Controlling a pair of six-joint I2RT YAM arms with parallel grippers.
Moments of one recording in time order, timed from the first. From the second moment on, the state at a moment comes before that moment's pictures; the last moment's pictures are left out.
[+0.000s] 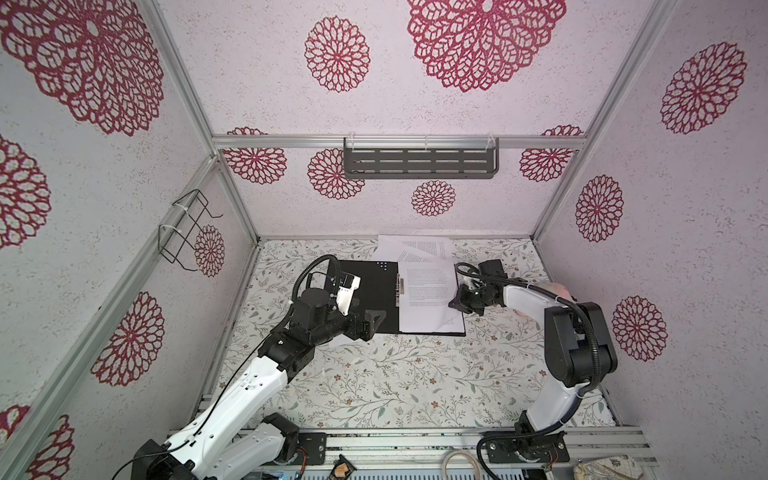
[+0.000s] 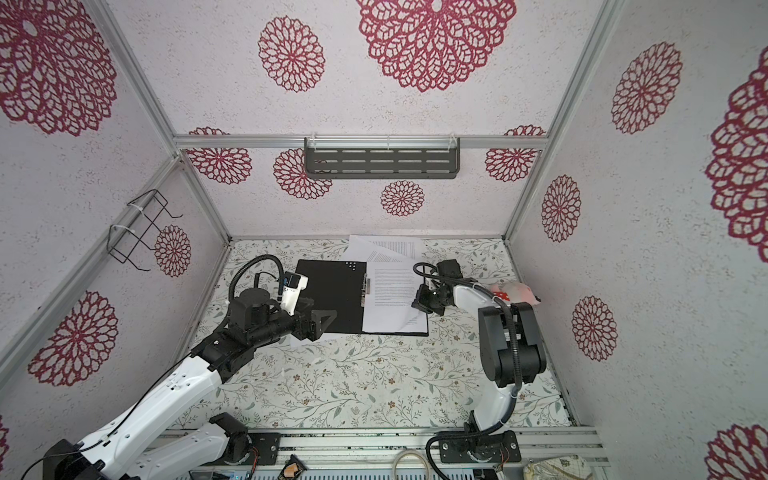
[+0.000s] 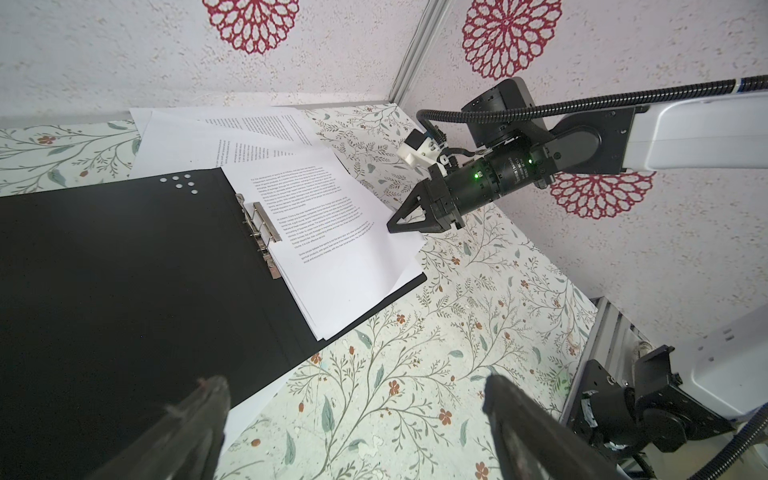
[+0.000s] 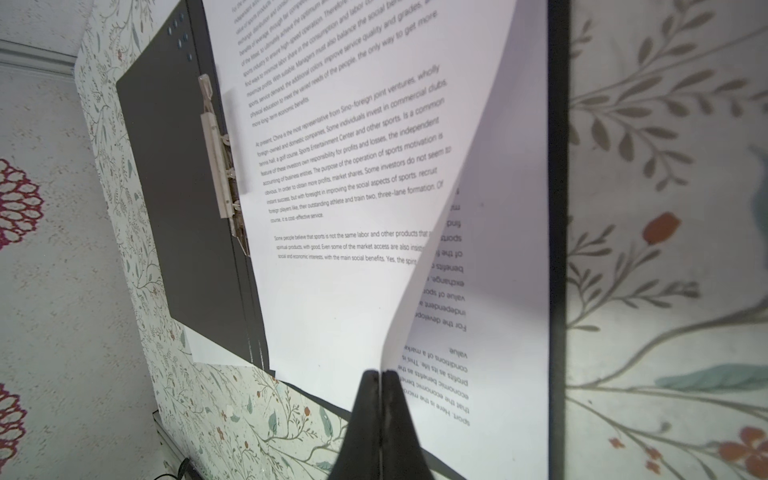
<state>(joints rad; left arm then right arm) -0.51 1.00 0.77 -0.19 0.30 -0.25 0.19 1.78 1.13 -0.43 -0.49 0.51</state>
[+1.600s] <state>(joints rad) -0.51 1.01 0.77 -0.20 0.30 -0.25 0.19 1.78 1.12 -0.47 -0.44 0.51</state>
